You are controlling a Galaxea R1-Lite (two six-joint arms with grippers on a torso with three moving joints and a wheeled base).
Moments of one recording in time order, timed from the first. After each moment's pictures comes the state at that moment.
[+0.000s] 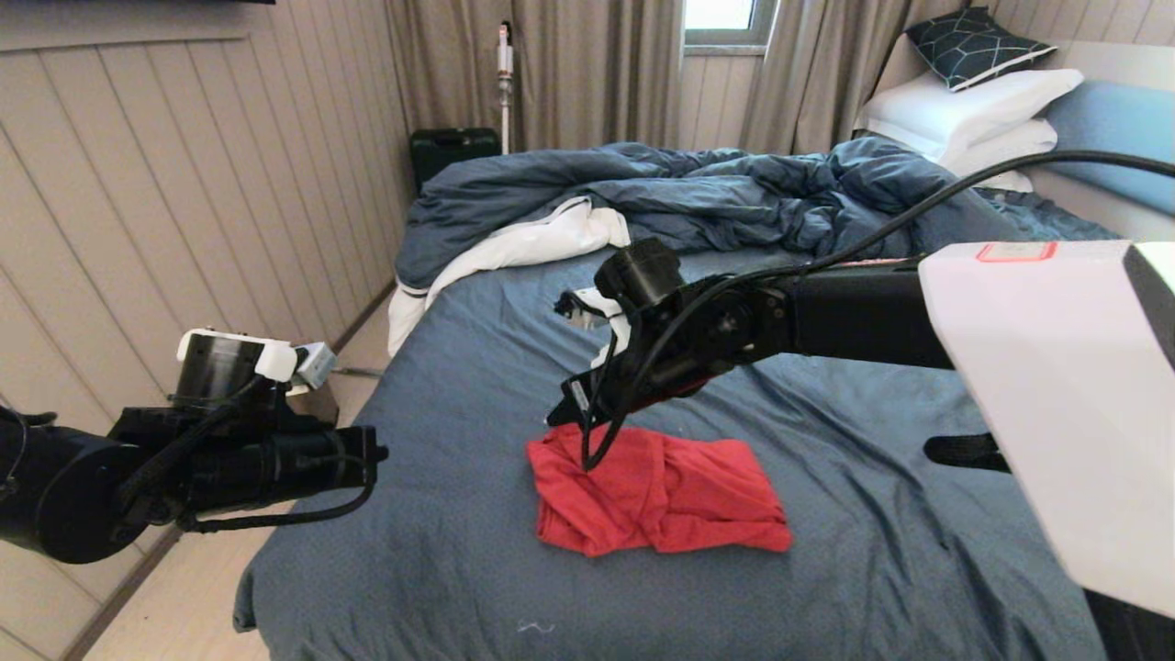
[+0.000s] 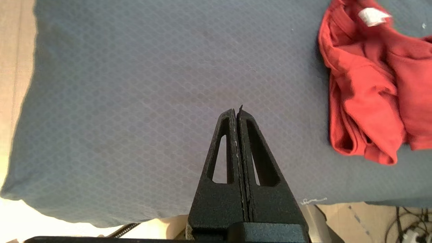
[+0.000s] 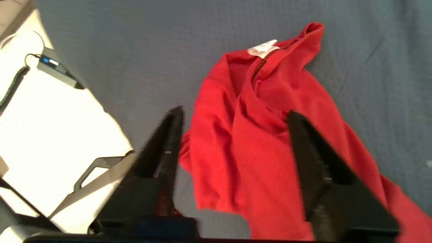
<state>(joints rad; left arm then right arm) -0.25 1.73 -0.72 -0.35 -0.12 -0.28 0.61 2.24 -1.96 0.47 0.18 0.04</state>
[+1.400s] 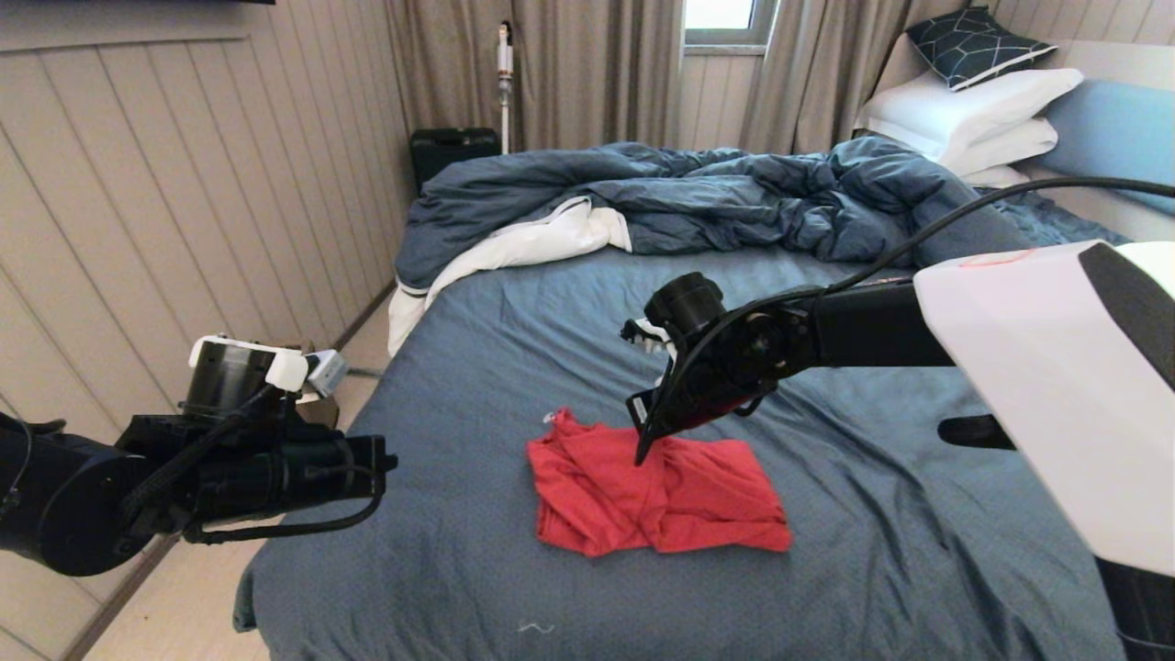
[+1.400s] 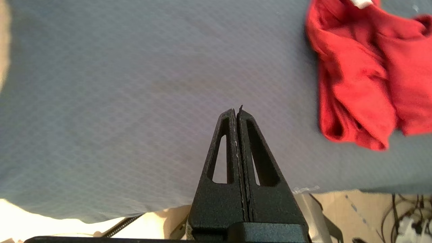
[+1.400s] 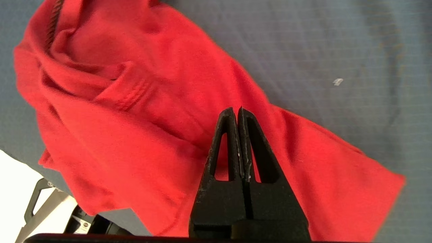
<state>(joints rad) -0.30 1.72 -0.70 -0.36 -0.12 -0.29 0.50 2.24 -1.78 0.42 -0.01 0.08</state>
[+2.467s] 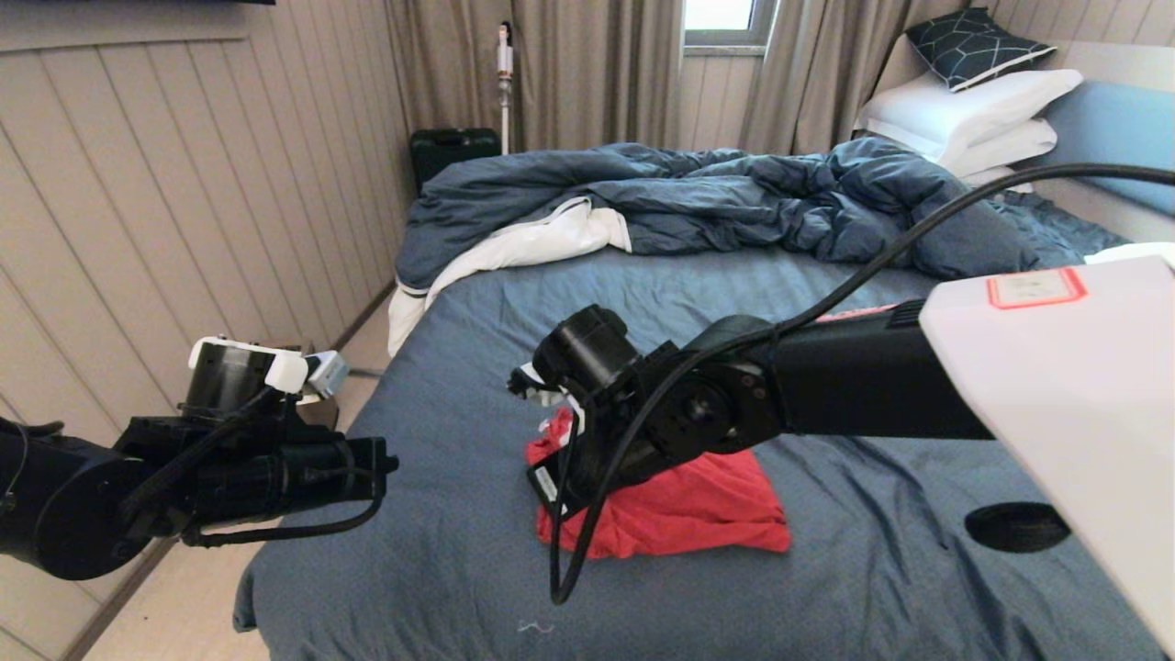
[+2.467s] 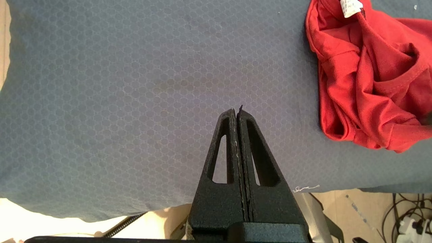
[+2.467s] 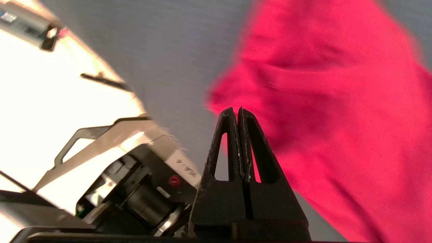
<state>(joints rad) -0.30 1.71 -0.69 -0.36 -0.12 -0.29 0.78 2.15 -1.72 0.43 -0.03 0.11</state>
